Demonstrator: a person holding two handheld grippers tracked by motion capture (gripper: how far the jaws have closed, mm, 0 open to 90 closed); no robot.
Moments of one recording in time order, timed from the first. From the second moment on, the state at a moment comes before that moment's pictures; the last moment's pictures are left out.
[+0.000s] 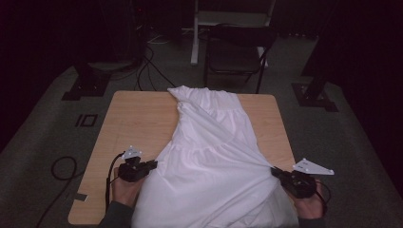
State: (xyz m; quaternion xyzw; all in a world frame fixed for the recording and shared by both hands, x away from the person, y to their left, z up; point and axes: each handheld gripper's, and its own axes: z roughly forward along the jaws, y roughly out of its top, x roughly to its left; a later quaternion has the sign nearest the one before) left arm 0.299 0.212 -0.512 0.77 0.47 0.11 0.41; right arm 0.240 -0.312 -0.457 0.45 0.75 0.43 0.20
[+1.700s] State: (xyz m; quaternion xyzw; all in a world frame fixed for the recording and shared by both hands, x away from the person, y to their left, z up) left arm 0.412 0.178 -0.540 0.76 0.54 0.20 0.30; right arm 0.303 -0.260 -0.533 0.46 0.79 0.33 0.22
